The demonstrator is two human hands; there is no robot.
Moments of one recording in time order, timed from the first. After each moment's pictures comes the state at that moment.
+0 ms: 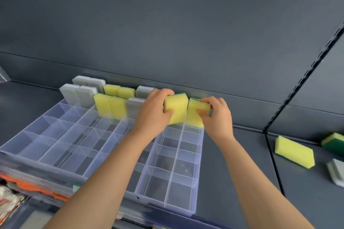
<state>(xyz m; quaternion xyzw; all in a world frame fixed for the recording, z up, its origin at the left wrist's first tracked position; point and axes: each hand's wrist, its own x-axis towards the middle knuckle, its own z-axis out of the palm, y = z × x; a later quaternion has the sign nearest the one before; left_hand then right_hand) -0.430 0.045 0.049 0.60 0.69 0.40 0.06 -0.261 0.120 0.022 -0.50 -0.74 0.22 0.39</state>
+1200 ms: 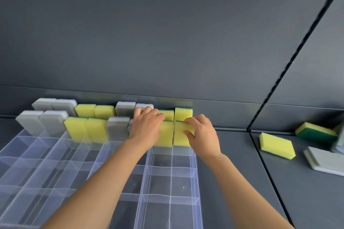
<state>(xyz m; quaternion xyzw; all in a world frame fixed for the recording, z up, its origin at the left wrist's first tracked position) -0.453 0.108 0.009 0.73 0.67 0.11 -0.12 -0.268 0.127 -0.016 -0.53 -0.79 0.09 0.28</state>
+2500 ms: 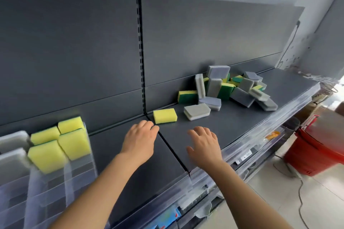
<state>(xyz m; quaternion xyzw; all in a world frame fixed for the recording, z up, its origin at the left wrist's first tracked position) -0.215 0.067 -0.003 0.91 0.39 0.13 -0.10 -0.026 -0.030 -0.010 -0.78 -0.62 -0.04 0.11</state>
